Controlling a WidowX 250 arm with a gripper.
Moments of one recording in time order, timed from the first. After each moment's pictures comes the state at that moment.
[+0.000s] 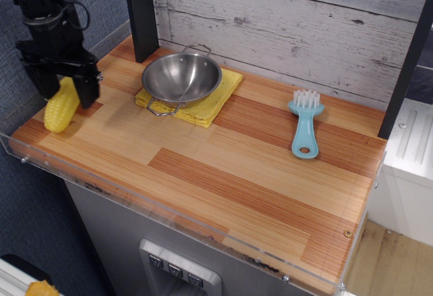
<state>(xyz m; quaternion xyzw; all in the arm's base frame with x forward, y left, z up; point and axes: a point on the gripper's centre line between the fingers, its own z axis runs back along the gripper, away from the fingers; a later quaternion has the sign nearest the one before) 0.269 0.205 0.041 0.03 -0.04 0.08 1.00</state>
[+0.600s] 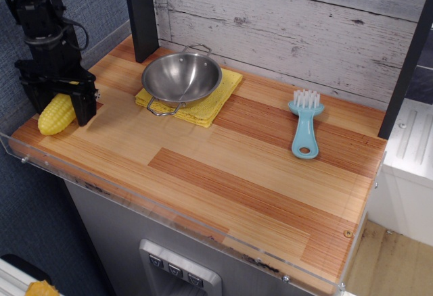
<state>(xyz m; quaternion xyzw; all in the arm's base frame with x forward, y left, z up) 0.263 0.210 0.016 0.02 -0.01 0.09 1.00</state>
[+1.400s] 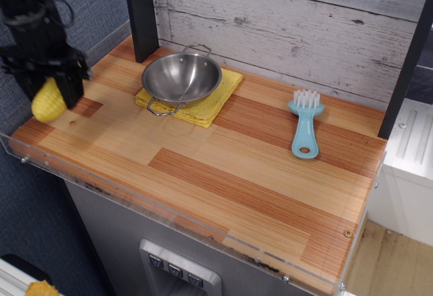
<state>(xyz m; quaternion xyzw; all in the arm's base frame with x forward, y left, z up) 0.248 0.196 0.063 0.00 -0.06 0.16 0.98</state>
